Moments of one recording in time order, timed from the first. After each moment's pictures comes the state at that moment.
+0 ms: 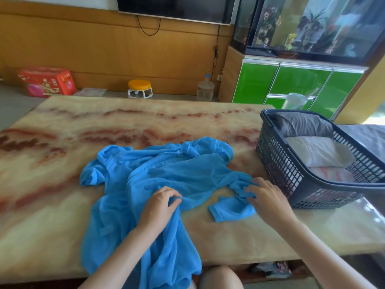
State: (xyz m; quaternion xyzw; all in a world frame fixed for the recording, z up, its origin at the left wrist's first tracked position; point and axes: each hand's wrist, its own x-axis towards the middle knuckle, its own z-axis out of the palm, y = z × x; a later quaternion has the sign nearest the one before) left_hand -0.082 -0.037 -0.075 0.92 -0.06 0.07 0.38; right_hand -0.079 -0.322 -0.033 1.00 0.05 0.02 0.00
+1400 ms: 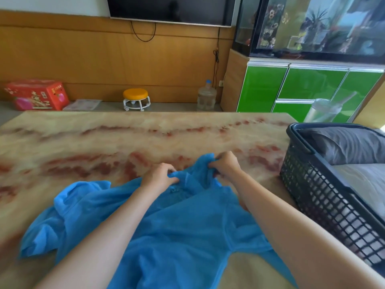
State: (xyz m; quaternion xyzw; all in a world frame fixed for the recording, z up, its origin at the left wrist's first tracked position) left_hand 0.171 -0.033 -0.086 0.97 0.00 0.00 0.25; right_hand 0.207 -0.236 -0.065 0.90 -0.16 -0.07 -0.39
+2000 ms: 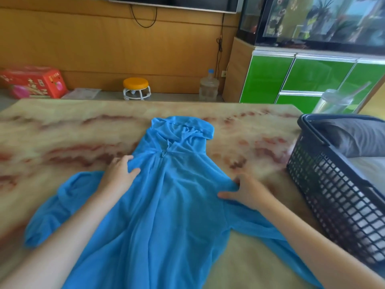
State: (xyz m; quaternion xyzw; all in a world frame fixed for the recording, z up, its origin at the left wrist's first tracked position) left_hand 0.143 0.058 -0.093 0.95 0.11 0.06 0.29; right_hand 0.110 -0.265 -0.066 0.96 -0.03 -0.13 -0.24
